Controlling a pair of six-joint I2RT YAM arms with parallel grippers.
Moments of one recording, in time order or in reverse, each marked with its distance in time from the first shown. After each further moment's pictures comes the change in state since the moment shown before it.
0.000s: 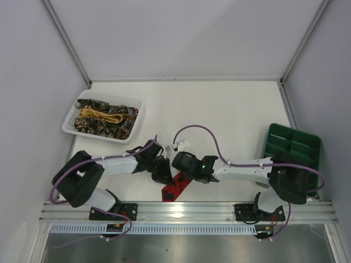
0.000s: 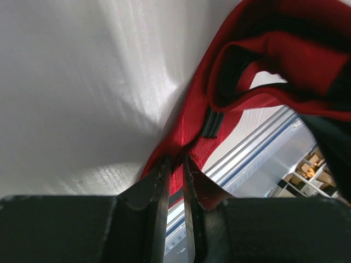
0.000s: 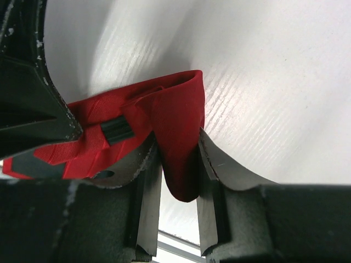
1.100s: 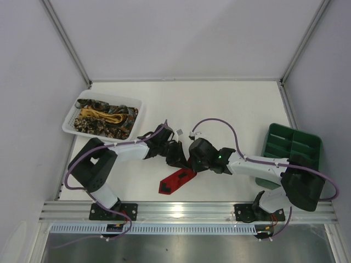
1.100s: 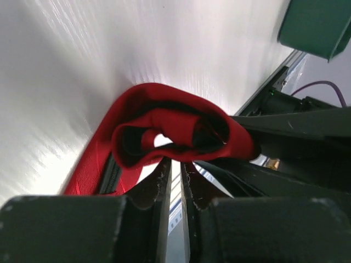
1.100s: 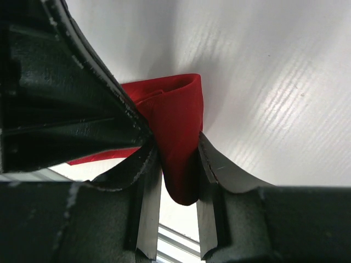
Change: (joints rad) left arm -0.002 0.175 0.262 0.101 0.097 -0.103; right arm -0.208 -0.117 -0.117 0.095 -0.245 0.092
